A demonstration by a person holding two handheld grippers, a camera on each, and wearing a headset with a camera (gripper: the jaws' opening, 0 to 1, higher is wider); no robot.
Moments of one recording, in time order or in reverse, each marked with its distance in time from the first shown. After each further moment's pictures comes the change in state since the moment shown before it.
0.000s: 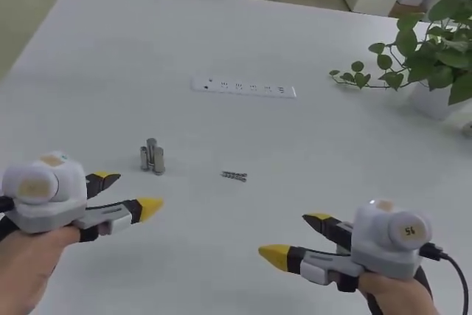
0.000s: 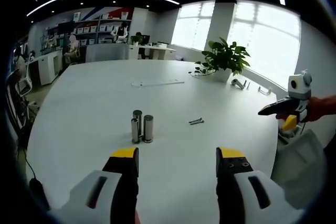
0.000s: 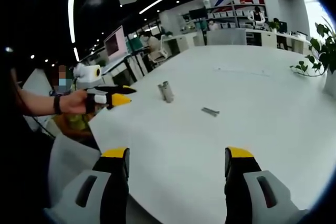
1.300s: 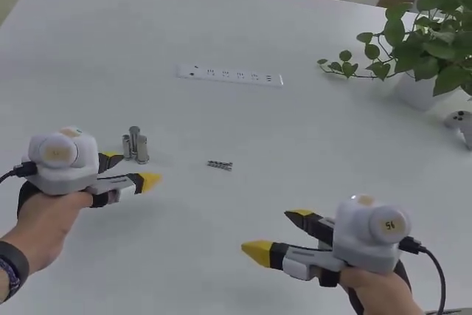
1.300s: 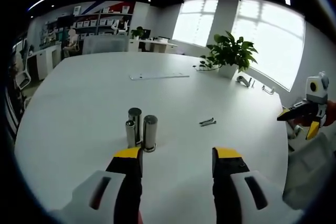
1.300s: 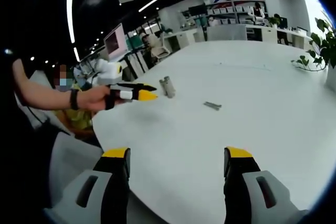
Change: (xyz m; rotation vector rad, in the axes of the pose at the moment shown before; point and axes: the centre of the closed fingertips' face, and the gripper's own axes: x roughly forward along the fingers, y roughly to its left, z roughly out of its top) left arm 0.064 0.021 -0.008 -0.027 0.035 -0.007; right arm 0.002 0.003 -0.010 0.019 0.027 0.013
